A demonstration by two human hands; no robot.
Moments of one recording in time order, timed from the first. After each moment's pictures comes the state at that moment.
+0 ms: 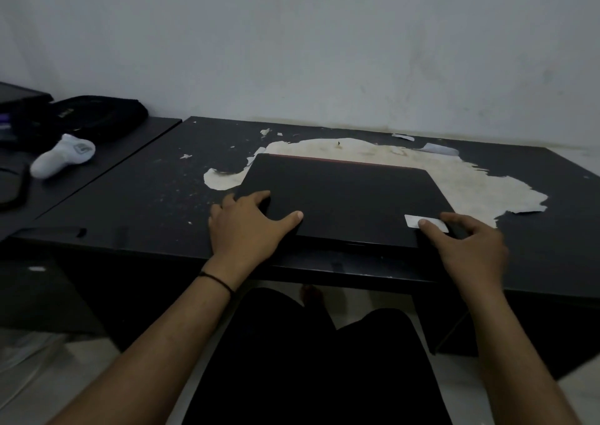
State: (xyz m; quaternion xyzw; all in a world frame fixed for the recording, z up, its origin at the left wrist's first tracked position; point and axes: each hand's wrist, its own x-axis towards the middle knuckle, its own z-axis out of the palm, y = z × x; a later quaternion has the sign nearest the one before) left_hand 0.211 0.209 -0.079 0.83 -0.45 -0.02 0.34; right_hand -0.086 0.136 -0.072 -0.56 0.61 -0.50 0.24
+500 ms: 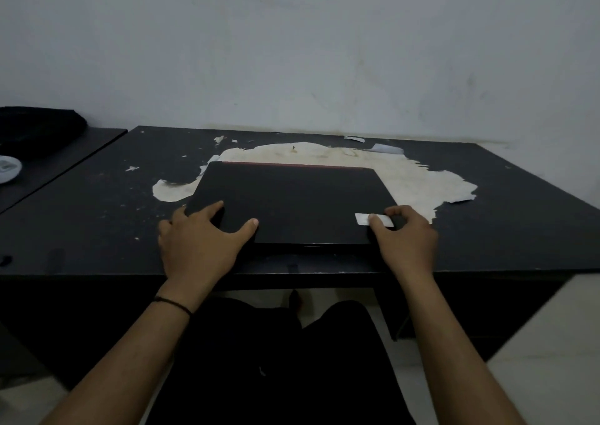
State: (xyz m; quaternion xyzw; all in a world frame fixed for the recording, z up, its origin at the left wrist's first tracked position) left_hand 0.197 0.214 -0.083 0.83 -0.44 0.00 0.34; right_hand -0.082 0.135 -0.073 -0.56 0.63 -0.50 0.19
